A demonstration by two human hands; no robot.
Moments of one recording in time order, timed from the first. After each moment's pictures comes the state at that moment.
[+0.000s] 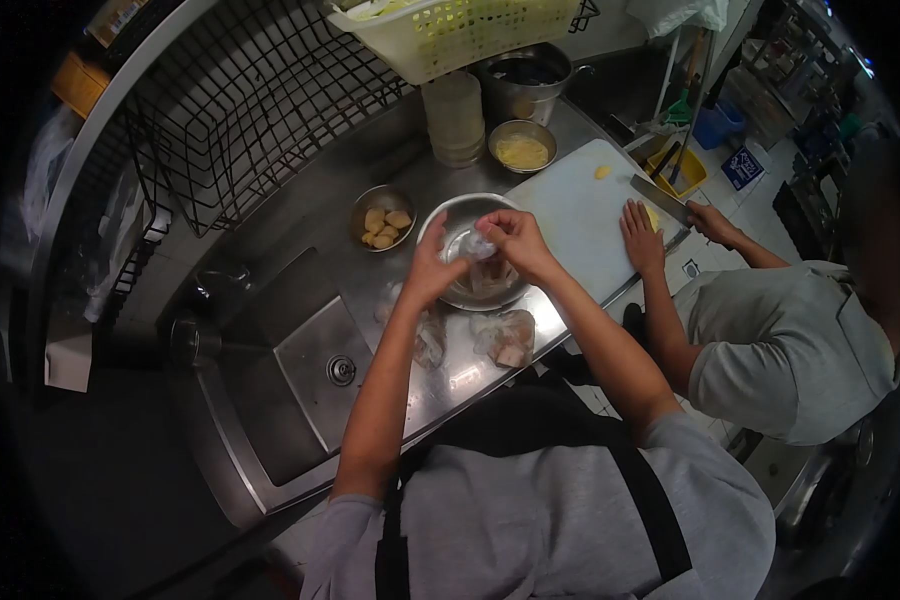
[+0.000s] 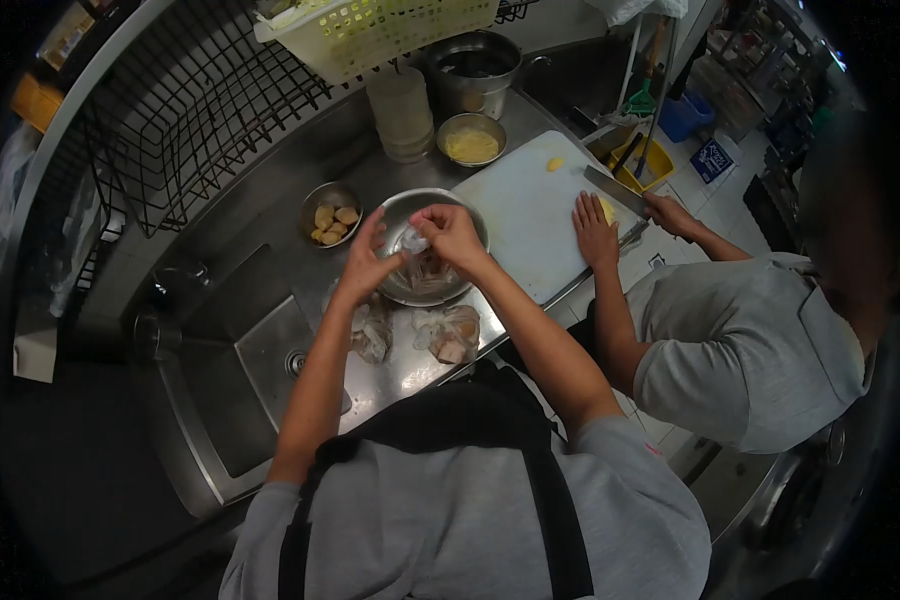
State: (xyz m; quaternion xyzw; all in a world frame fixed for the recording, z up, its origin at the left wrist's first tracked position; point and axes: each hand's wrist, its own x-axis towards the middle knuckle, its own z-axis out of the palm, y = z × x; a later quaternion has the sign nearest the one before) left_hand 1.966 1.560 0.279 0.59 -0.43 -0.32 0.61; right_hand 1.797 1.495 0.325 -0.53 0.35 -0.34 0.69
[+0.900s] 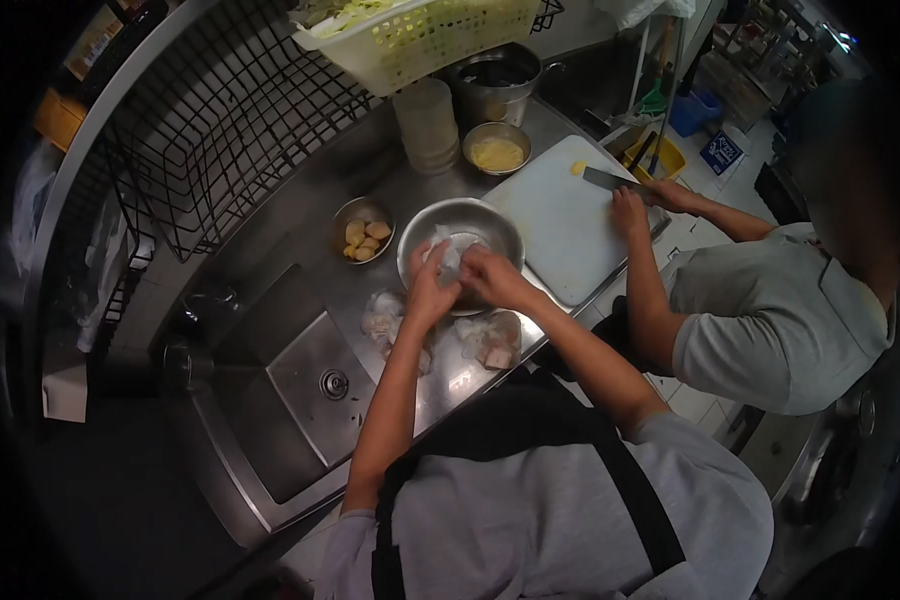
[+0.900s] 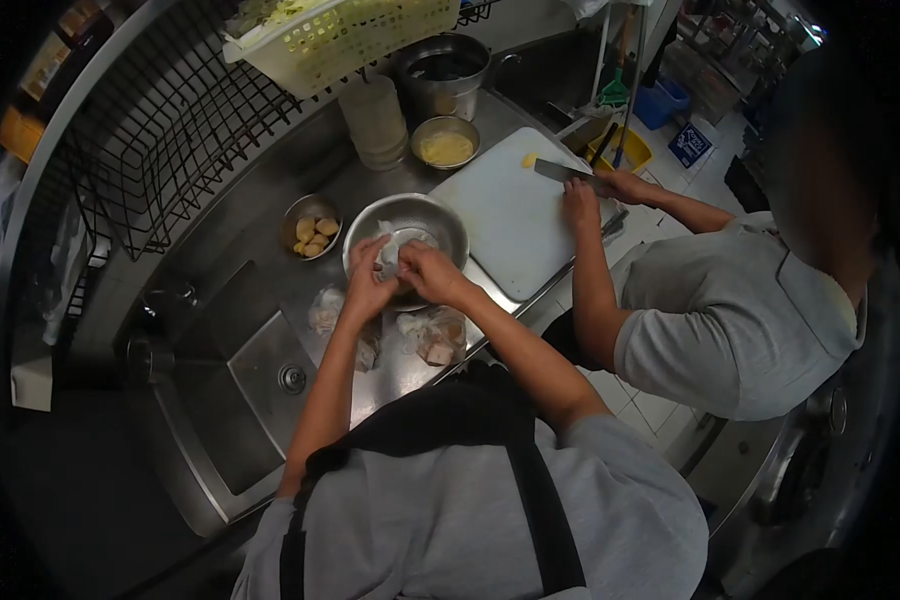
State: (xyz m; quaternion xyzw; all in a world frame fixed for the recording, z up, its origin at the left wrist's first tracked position) left_hand 1.948 1.579 0.264 0.60 -0.53 -0.31 0.51; right_hand 1.779 1.516 0.273 -0.84 0.25 -0.31 0.38
